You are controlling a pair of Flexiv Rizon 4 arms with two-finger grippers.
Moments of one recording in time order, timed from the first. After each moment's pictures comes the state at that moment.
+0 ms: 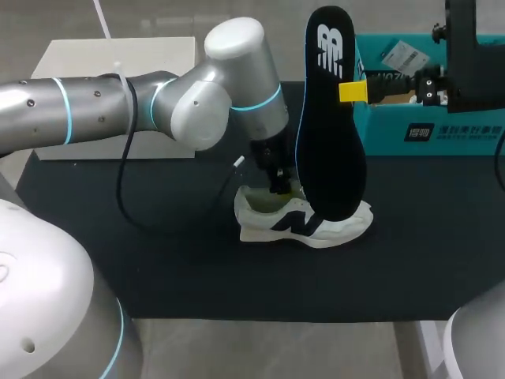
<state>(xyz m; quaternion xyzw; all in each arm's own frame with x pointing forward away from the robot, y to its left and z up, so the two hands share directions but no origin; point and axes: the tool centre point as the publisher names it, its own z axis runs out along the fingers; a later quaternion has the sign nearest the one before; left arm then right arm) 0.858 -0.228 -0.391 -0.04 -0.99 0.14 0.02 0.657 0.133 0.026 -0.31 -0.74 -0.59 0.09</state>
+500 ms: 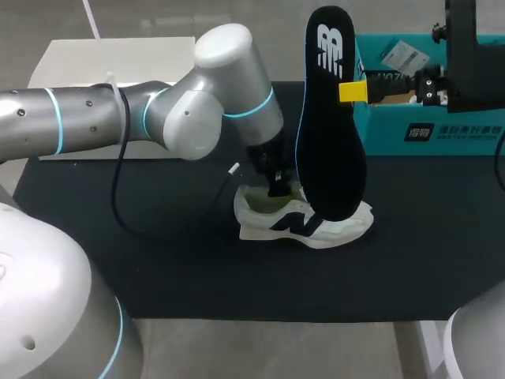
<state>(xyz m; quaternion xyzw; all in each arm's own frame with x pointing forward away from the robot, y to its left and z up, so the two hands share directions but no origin) 0.850 -0.229 -0.389 -0.04 -0.98 0.17 0.01 0.657 0.133 0.026 -0.31 -0.74 -0.59 0.09</state>
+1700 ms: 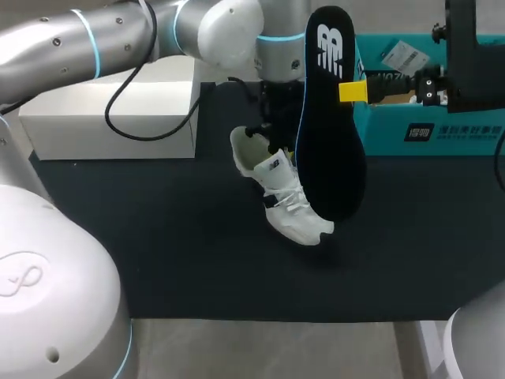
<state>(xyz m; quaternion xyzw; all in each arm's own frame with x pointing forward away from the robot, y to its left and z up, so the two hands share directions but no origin) 0.888 -0.216 -0.318 -0.51 -0.85 0.07 0.09 0.657 0.133 0.026 -0.31 -0.74 -0.59 0.09</state>
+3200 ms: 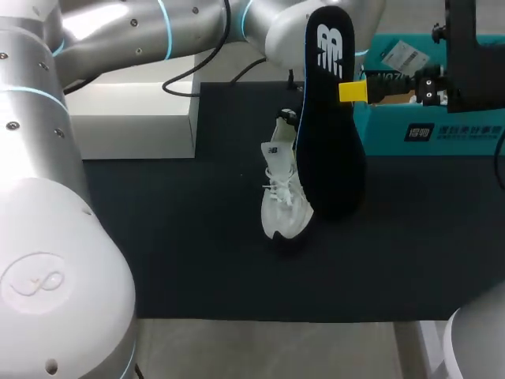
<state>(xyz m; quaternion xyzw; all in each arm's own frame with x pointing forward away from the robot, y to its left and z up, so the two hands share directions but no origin) 0.922 -0.265 -0.341 -0.77 -0.62 -0.02 0.12 0.657 0.133 0.026 -0.31 -0.74 -0.59 0.09</state>
